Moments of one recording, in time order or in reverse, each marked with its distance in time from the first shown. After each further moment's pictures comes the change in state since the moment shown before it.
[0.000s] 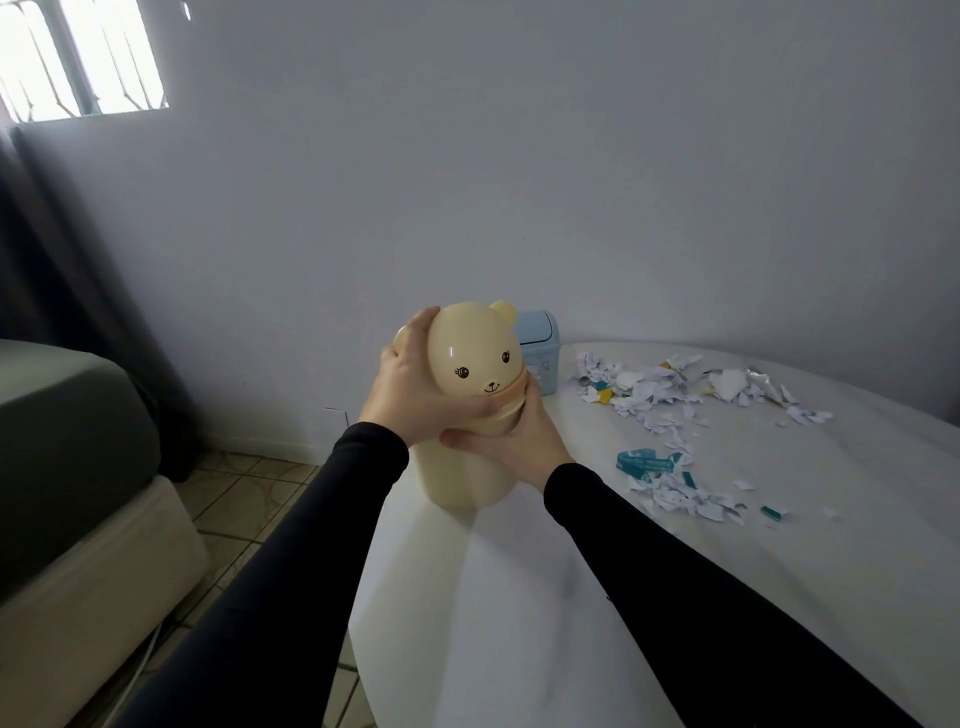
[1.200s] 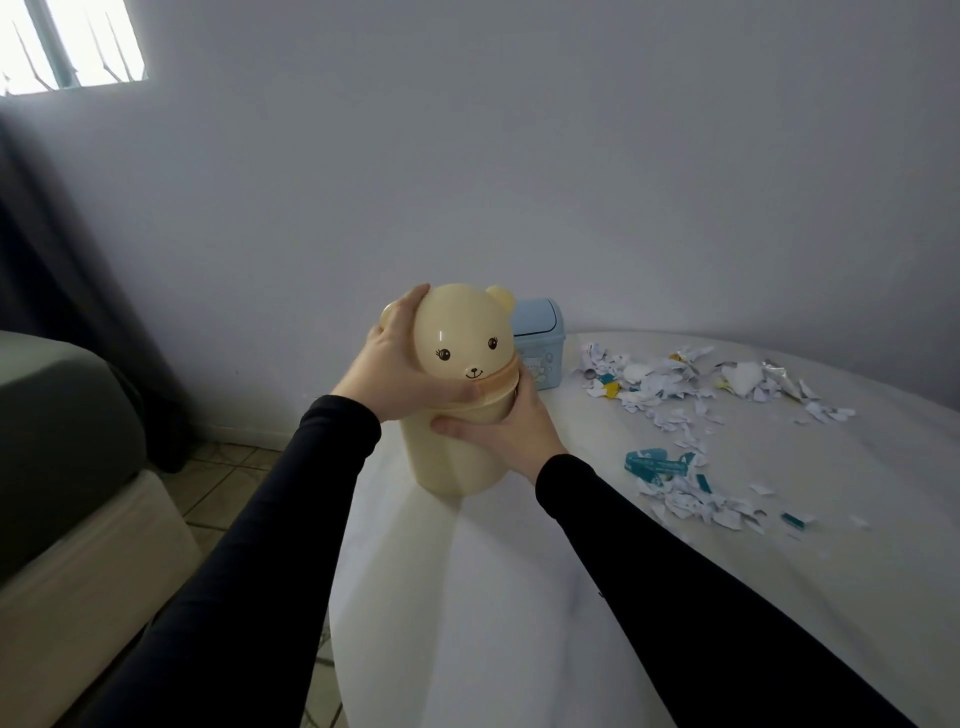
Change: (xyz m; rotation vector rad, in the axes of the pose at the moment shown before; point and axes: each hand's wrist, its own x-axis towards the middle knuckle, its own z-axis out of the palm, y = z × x) left_hand 0.029 -0.013 -0.011 0.047 -0.147 -0.010; right_hand 0.021 0.005 0.006 0.010 0.010 0.014
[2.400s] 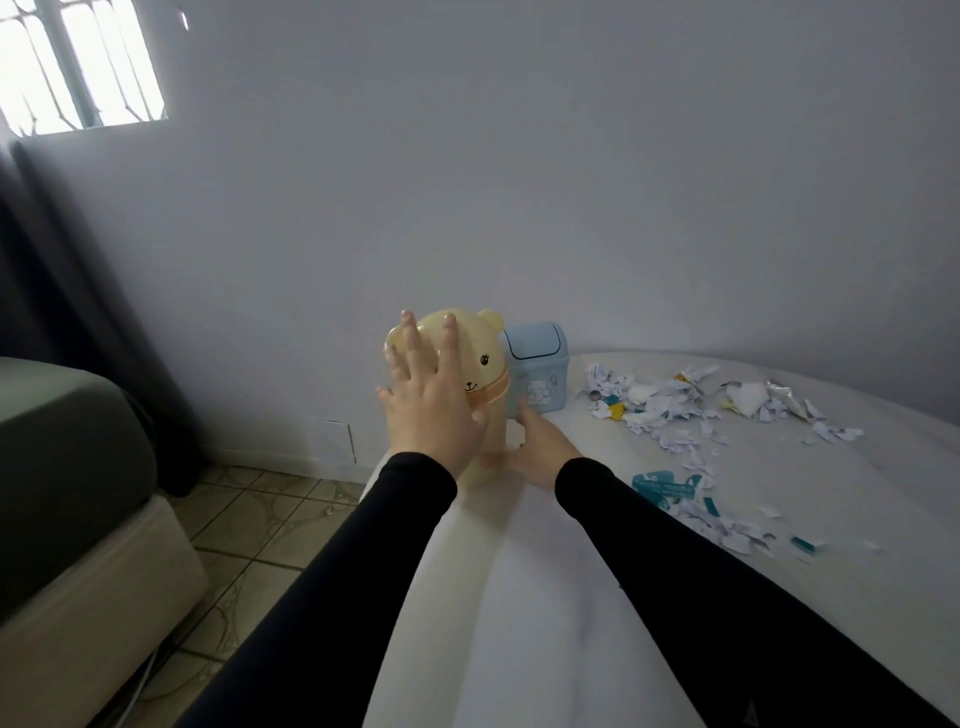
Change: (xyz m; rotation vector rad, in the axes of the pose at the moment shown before) left_hand -0.013 0.020 0.044 0.577 0.265 -0.022; right_hand 0.020 0.007 -0.022 -0.331 -0.198 0.097
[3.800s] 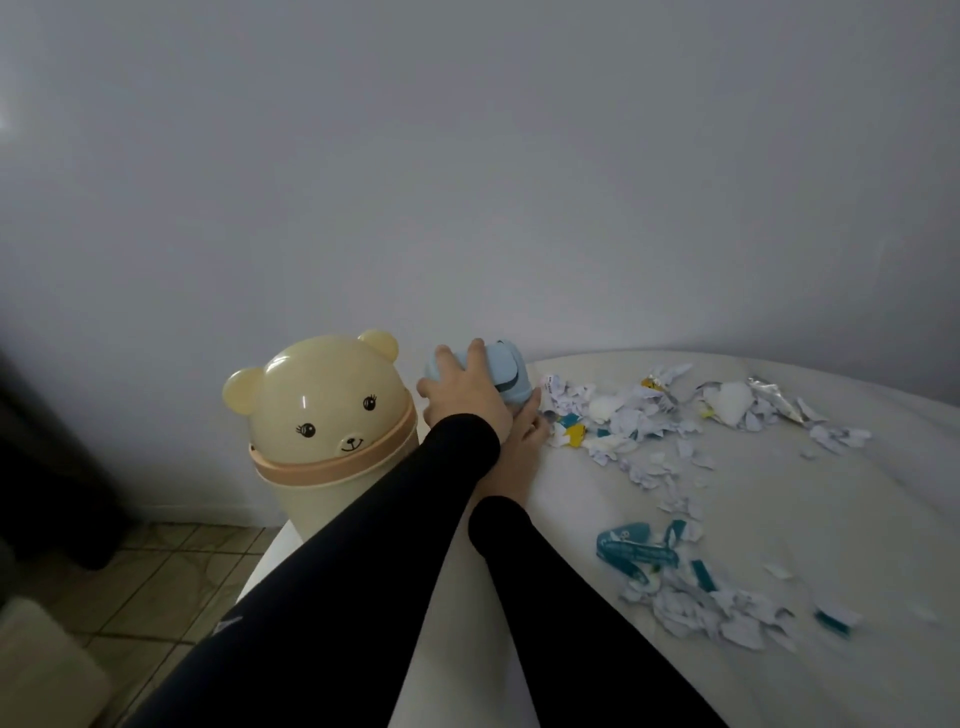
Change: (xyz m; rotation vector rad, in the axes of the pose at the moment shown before) left_hand 0.107 0.086 0.133 -0.107 -0.252 -0.044; right_hand 0.094 0.054 -0.002 -0.127 0.687 0.097
